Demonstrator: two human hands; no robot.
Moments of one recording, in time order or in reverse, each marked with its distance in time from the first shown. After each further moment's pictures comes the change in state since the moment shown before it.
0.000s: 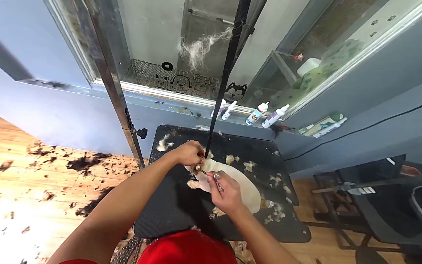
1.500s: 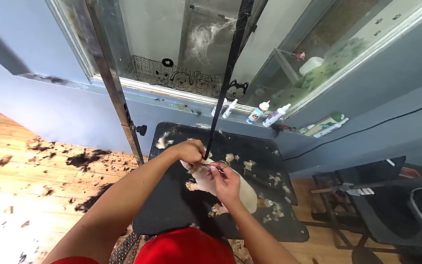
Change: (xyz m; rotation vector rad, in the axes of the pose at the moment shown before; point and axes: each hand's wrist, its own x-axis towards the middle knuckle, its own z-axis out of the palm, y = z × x) left_hand -0.002 0.013 -0.008 -0.056 -0.108 -0.087; right_hand 0.006 0.007 0.008 0.262 0.109 0.320
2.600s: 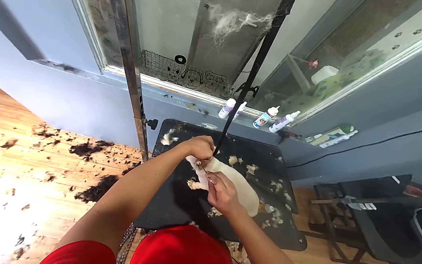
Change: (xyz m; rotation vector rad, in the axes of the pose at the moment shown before) left_hand 0.009 0.011 -0.006 0.064 0.029 -0.077; right_hand -0.013 0.006 0.006 -0.444 -0.143 -0.560
